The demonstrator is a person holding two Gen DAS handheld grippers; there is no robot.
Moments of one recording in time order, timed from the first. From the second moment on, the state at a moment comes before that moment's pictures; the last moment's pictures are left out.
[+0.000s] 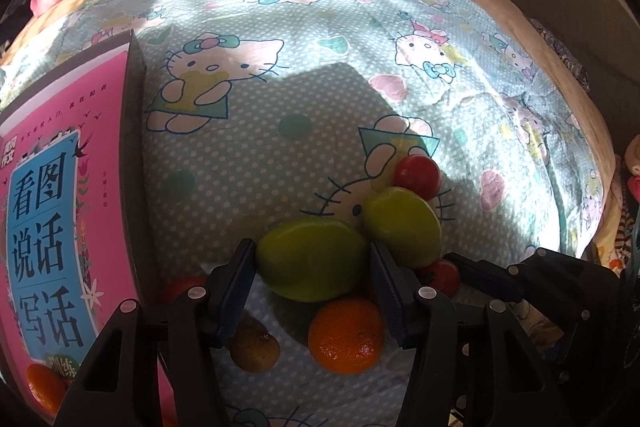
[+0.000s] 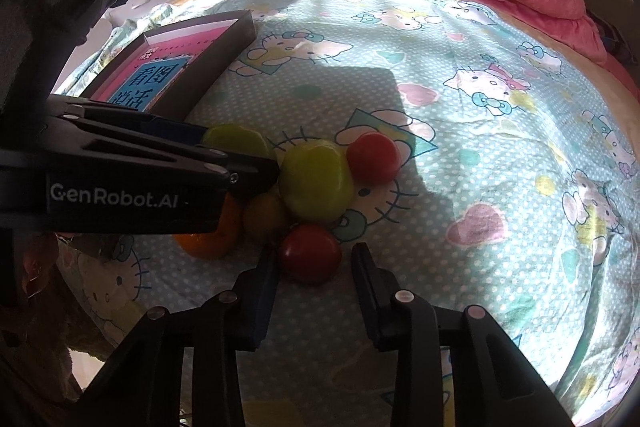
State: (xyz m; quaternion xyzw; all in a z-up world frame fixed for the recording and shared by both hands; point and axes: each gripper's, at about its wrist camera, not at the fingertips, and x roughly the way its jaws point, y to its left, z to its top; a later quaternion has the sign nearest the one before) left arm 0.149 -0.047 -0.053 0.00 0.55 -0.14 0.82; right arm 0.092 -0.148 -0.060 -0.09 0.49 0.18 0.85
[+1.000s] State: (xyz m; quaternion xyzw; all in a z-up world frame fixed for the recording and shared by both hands) left arm 0.137 0.003 -0.011 -0.06 0.50 -0.12 0.85; right arm 0.092 -0.162 -0.022 -0.01 0.43 0.20 0.88
